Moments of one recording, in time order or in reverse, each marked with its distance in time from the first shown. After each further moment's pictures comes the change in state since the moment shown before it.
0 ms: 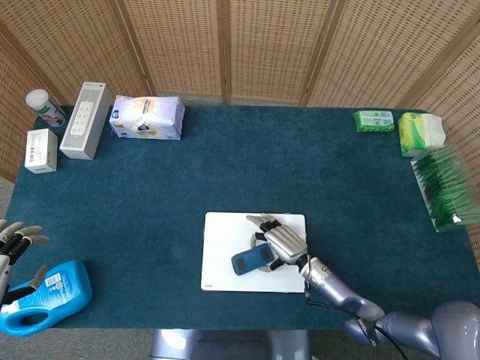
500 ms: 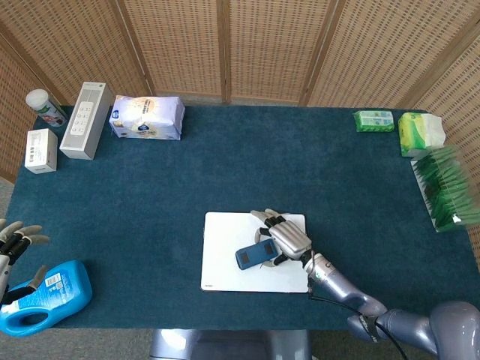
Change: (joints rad) left arm 0.001 0.006 -0.002 -0.014 0.007 0.003 0.013; right arm -0.002 -0.001 -0.003 0.067 -0.014 0.022 0.054
